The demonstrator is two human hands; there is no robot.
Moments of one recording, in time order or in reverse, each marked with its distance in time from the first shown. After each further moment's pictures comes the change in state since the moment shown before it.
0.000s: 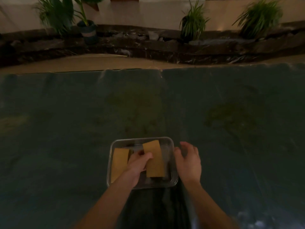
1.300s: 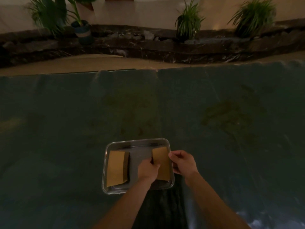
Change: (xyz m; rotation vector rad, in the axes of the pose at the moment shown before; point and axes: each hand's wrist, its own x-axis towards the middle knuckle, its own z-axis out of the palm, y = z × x) left_hand 0.033 -0.030 0.051 0.568 0.193 0.161; right_hand 0.036 0.030 0.005 0.443 -0.321 0.344
